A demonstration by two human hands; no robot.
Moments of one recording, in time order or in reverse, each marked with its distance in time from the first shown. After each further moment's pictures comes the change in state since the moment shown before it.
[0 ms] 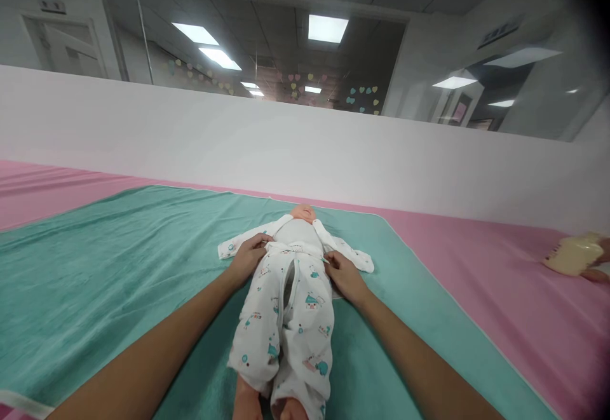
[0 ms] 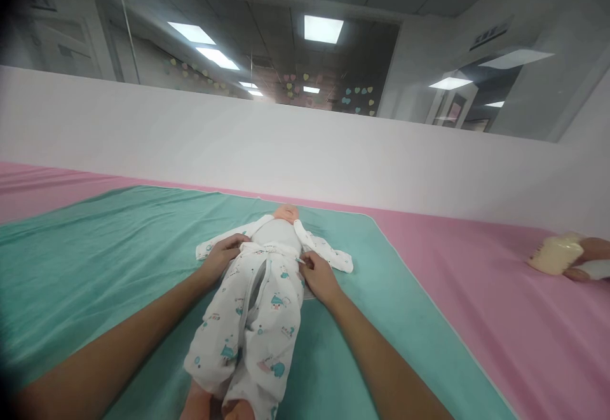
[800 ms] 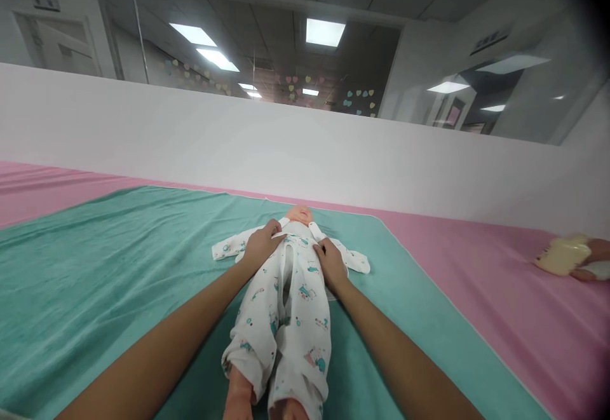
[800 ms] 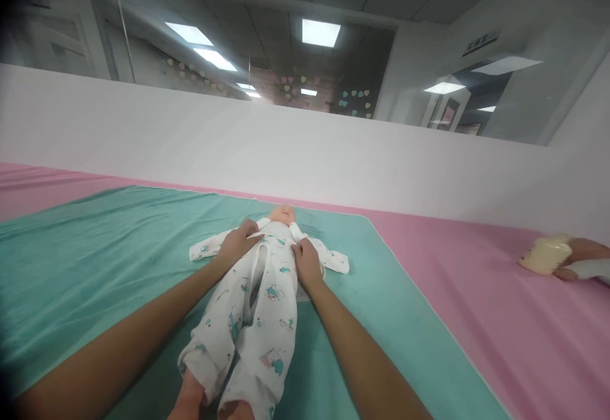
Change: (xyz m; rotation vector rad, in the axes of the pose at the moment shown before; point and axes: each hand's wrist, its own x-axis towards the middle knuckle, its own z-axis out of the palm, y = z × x) left_hand 0.040 0.002 0.026 0.590 0.079 0.096; right_hand 0.039 0.005 0.024 -0.210 0.258 -0.052
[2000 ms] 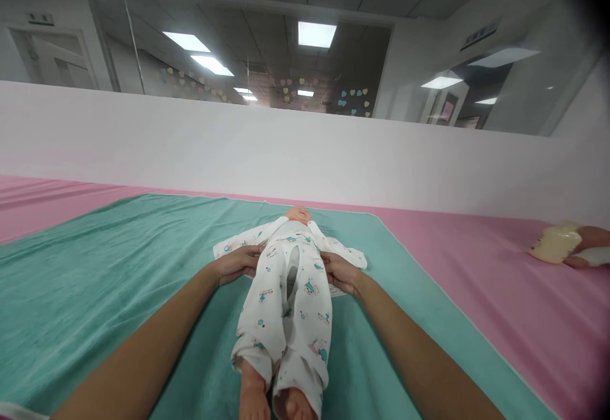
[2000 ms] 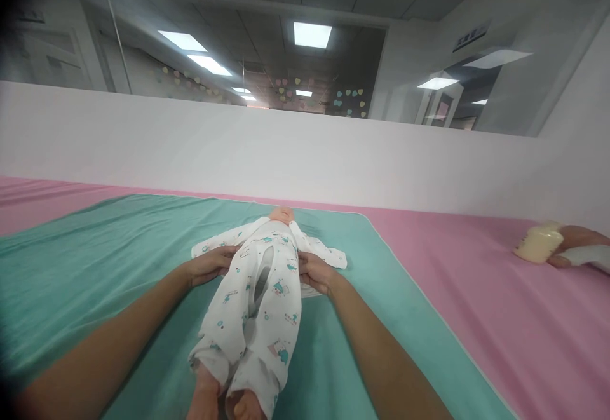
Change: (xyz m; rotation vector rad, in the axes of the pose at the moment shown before) left_hand -0.033 -0.024 -0.042 -0.780 -0.651 -0.312; right_hand -0.016 0.010 -0.032 0.966 -0.690 0.390
